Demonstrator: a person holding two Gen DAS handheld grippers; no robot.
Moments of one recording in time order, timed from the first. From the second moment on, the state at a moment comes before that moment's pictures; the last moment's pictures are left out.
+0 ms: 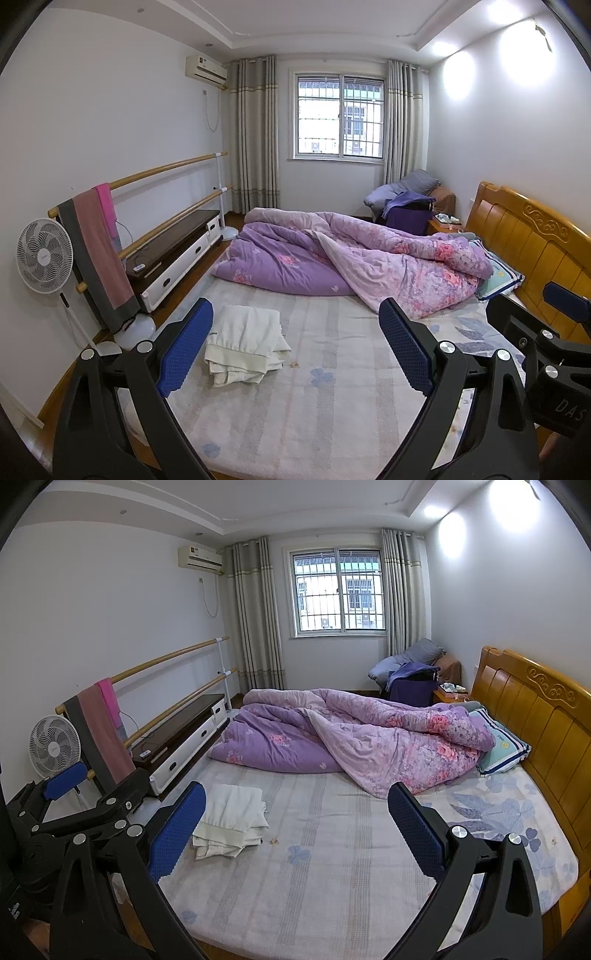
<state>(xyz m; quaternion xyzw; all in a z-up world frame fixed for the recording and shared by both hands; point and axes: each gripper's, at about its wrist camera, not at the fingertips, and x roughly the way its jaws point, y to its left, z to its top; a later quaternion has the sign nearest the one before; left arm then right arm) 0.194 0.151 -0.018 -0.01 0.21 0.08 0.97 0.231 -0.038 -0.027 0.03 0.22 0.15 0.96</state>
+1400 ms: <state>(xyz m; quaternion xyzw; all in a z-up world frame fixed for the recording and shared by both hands) 0.200 0.150 -0.016 0.00 0.21 0.08 0.97 0.245 -0.044 -0.033 0.03 0.23 0.16 0.96</state>
